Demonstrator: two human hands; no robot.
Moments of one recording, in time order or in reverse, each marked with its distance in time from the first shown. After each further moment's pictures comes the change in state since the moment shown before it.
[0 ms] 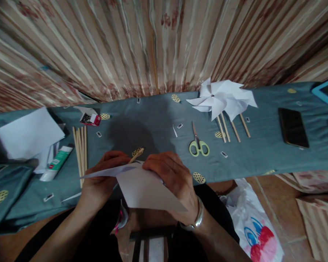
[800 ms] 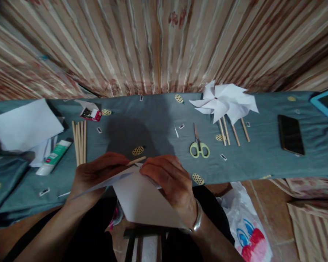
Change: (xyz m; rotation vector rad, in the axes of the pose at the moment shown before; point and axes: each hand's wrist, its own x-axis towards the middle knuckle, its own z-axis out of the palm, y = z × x) left_hand 0.000 0.015 -0.007 -0.085 -0.060 -0.155; right_hand 0.005 -0.006 0.002 -0.025 -0.004 -0.101
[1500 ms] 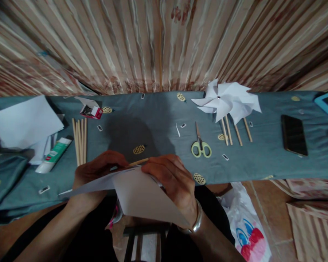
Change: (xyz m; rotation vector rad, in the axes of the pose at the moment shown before) left_hand -0.003 0.001 0.005 0.002 0.047 0.046; right_hand -0.008 0.005 0.007 -0.024 0.064 0.000
